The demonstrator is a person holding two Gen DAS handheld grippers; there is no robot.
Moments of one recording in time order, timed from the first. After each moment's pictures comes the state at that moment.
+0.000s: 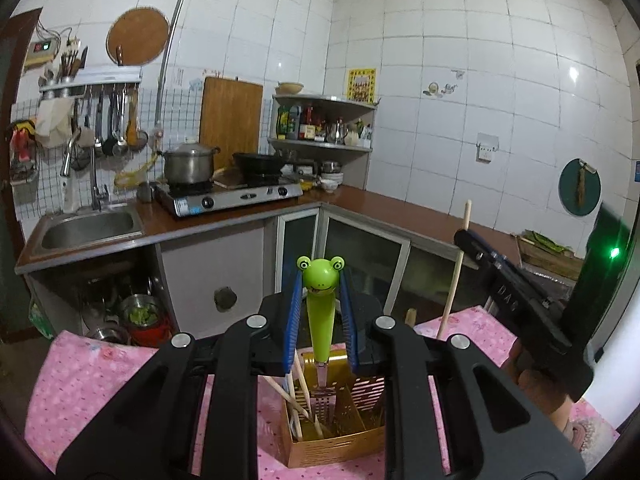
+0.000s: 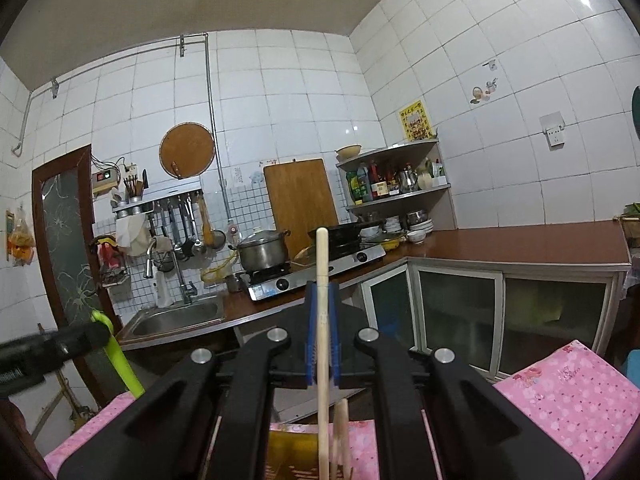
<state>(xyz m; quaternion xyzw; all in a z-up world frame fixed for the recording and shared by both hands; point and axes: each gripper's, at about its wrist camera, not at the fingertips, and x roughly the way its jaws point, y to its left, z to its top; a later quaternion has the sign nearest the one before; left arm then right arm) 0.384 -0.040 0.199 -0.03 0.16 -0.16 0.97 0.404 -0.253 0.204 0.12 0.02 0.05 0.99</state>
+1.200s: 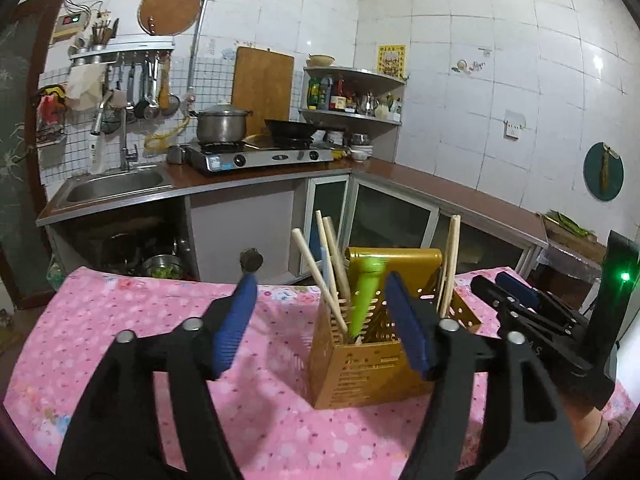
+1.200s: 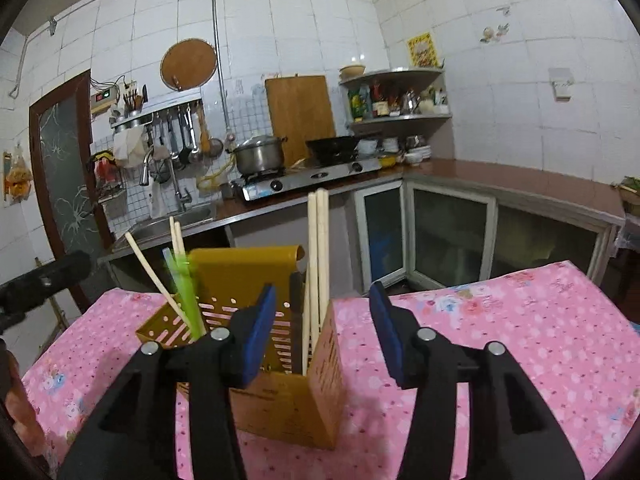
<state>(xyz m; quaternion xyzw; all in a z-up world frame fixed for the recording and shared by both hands) 0.339 -0.006 0.120 -0.03 0.19 -0.11 0.97 0.370 -0.251 0.092 0.08 0.16 0.05 0.98</state>
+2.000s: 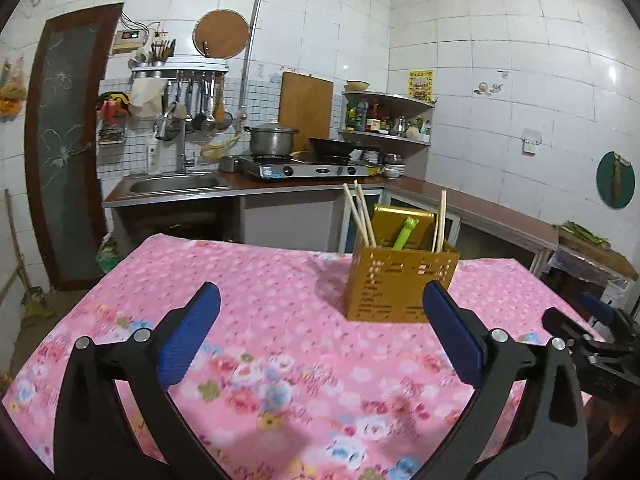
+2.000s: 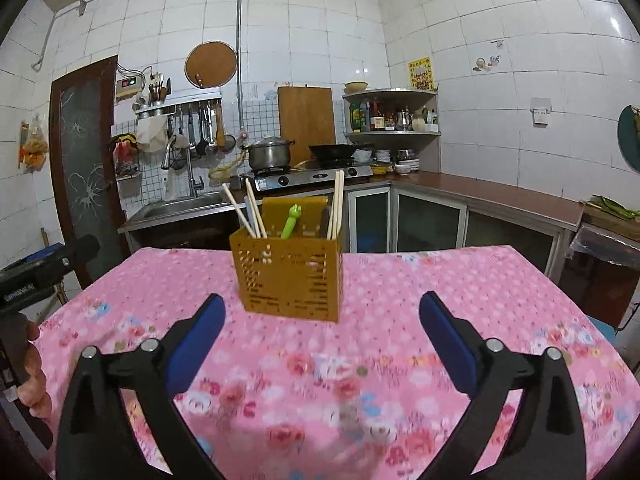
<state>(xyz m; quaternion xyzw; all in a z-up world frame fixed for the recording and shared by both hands) 0.165 0.026 0.095 -0.04 0.15 -0.03 0.99 0.152 -0.235 0.089 0.03 0.15 0.04 0.99</state>
